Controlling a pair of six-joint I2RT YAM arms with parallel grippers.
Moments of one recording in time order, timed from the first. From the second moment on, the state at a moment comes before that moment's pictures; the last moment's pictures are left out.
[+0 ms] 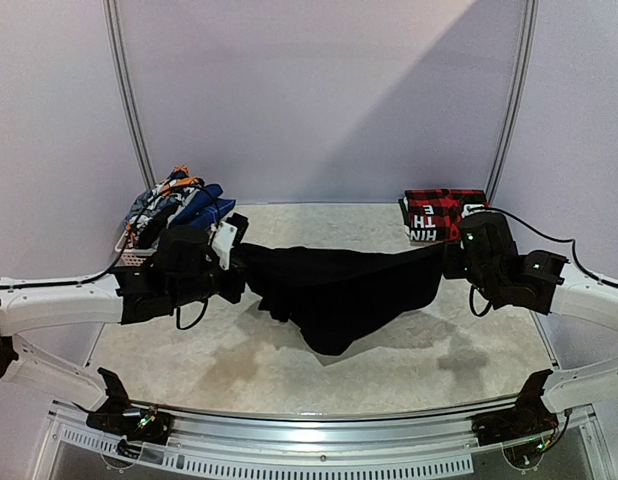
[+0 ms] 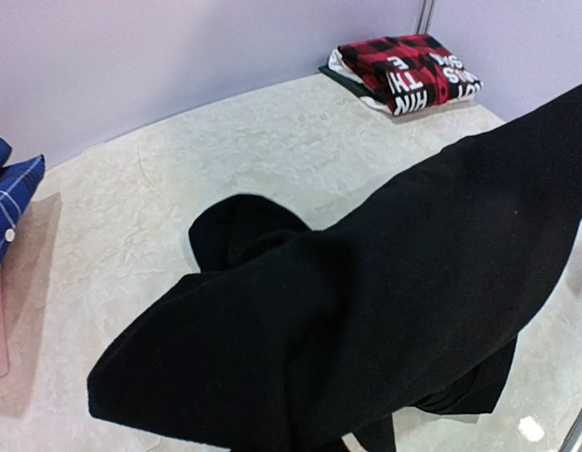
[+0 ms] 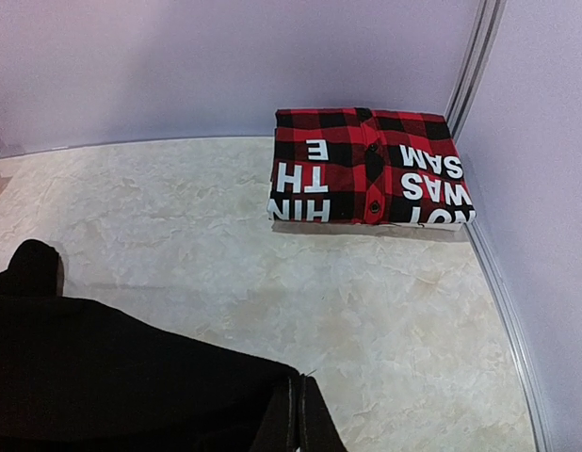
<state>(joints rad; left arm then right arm) -0.82 1.21 0.70 0.05 -0.22 -0.17 0.77 1.08 0.81 -0.33 0.75 0.40</state>
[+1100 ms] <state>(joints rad) -0.82 0.99 1.13 -0.40 -0.20 -0.17 0.77 0.89 1.11 -0.33 0.48 0.25</state>
